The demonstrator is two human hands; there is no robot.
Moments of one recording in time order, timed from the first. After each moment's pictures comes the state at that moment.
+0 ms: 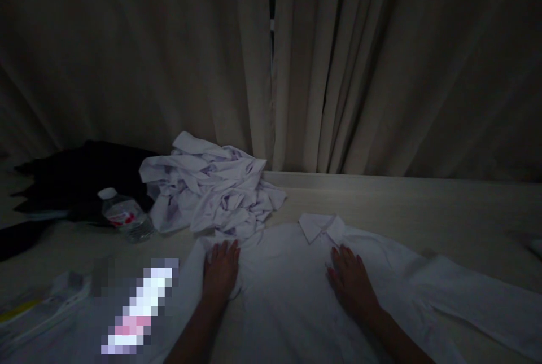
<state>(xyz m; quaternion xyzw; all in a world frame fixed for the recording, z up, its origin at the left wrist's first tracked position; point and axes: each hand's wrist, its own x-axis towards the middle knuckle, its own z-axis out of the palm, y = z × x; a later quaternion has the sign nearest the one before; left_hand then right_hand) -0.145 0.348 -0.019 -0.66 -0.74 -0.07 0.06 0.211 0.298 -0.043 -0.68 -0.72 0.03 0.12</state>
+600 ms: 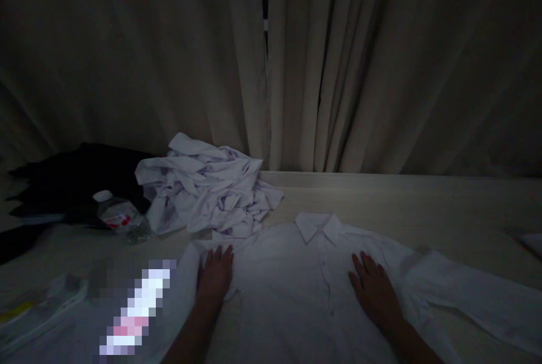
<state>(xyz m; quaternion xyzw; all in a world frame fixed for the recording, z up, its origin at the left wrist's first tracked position) -0.157 0.346 -0.031 -0.67 -0.74 -0.07 0.02 0.271 0.279 -0.070 -0.71 -0.69 -0.06 0.09</state>
